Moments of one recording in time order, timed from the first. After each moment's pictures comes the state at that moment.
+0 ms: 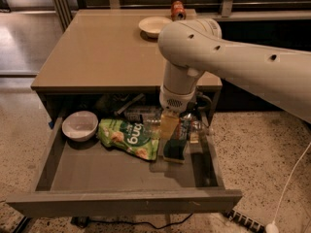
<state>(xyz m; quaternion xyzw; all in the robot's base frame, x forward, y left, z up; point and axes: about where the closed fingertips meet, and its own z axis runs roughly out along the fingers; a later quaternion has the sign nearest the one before) 0.532 -0.048 0.757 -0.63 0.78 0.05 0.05</state>
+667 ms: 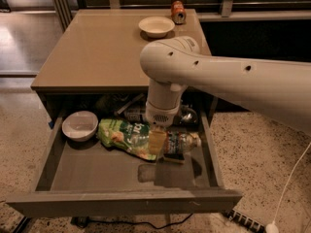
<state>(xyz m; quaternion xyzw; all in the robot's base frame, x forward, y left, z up) 0.503 -0.012 0.723 -0.66 0.74 0.07 0.02</state>
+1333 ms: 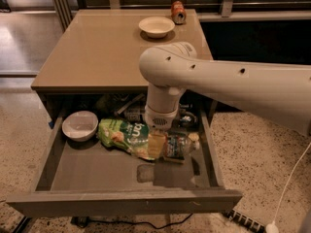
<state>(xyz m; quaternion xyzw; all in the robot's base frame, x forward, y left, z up) 0.500 -0.007 0.709 -0.67 0.74 0.08 0.01</state>
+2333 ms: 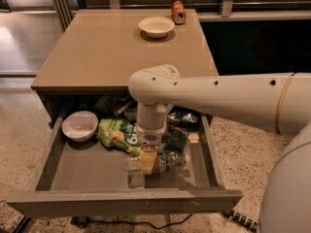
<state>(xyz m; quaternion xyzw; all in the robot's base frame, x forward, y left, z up) 0.480 0.016 0.652 -0.69 0.71 0.11 -0.03</state>
